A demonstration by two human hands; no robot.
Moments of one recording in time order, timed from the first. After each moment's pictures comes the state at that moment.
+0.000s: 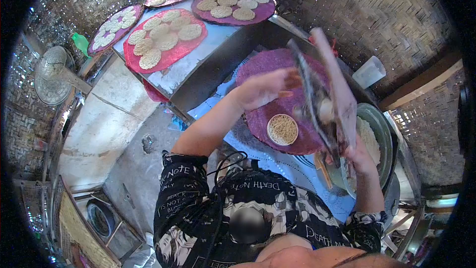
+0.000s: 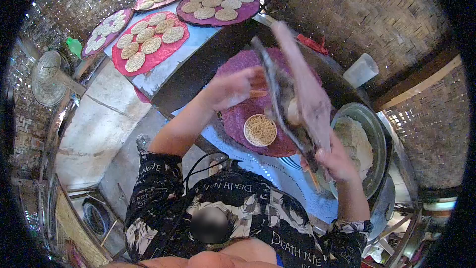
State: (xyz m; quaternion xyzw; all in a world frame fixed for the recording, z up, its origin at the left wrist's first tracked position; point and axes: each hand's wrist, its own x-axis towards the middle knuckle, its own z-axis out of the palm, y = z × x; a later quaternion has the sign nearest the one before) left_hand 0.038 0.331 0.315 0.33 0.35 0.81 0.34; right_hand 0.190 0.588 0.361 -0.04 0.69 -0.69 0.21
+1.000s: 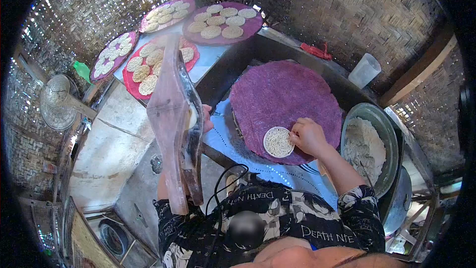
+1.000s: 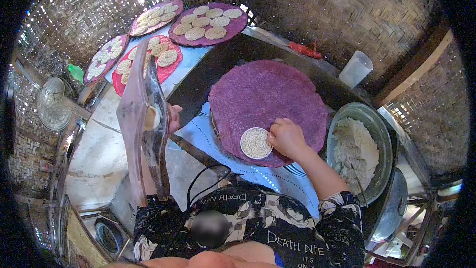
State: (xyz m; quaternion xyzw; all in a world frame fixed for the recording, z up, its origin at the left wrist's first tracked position) left_hand 0.059 0.184 0.255 0.15 0.26 0.91 0.29; right_hand 0.114 0.542 0.275 -0.19 0.97 -0.13 -0.02
